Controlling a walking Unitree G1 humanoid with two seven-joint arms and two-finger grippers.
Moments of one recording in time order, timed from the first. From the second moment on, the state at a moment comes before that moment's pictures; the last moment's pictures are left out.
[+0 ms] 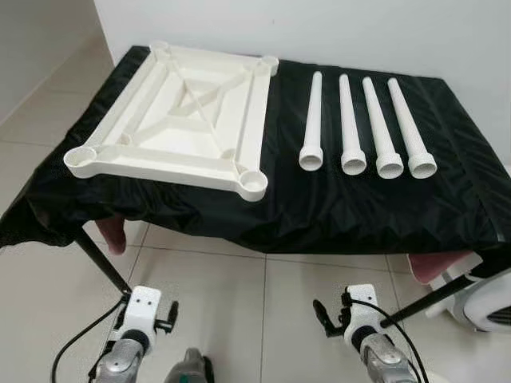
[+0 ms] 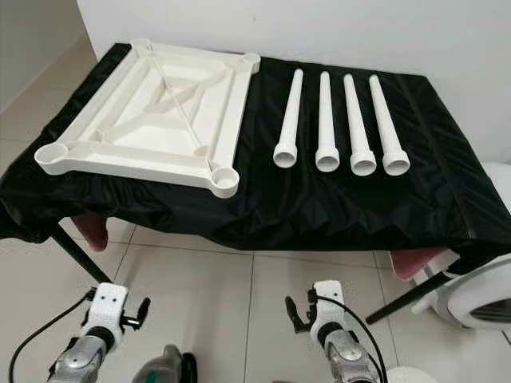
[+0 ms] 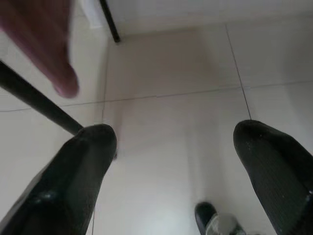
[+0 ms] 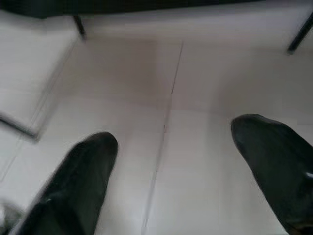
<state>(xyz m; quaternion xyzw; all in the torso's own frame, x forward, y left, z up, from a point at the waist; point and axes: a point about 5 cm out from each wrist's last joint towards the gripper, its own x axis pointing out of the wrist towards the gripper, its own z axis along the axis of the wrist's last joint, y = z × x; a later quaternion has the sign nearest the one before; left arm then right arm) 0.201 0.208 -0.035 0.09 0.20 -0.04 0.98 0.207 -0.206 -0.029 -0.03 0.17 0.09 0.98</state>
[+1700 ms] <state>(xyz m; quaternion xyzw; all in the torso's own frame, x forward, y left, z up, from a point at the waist) 0.339 0.161 0.162 -0.06 -0.04 -0.14 0.99 0.323 -0.162 0.167 0.08 -0.14 0.07 0.98</state>
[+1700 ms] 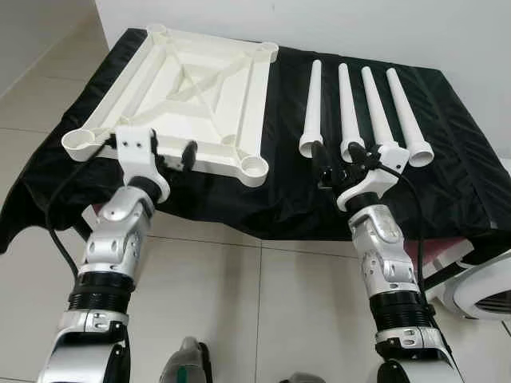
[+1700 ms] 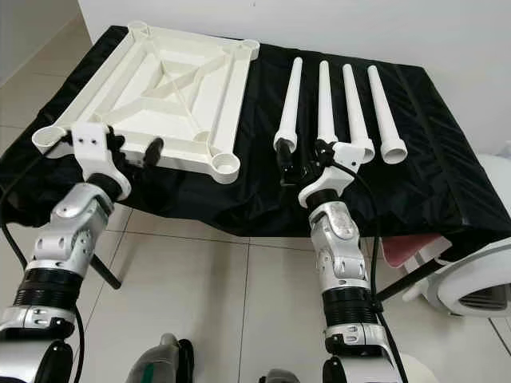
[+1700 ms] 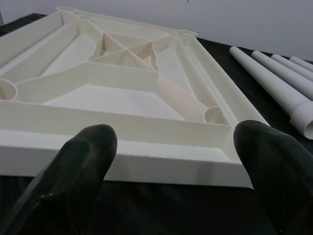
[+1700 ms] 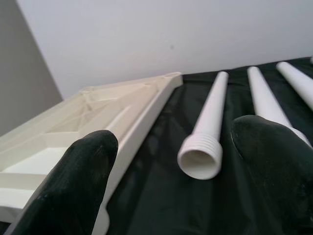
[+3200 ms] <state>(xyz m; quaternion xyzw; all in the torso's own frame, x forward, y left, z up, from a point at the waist) 0.305 0.150 0.148 0.02 -0.08 -0.13 0.99 0.300 -0.175 0.151 -0.02 -0.16 0.02 0.99</state>
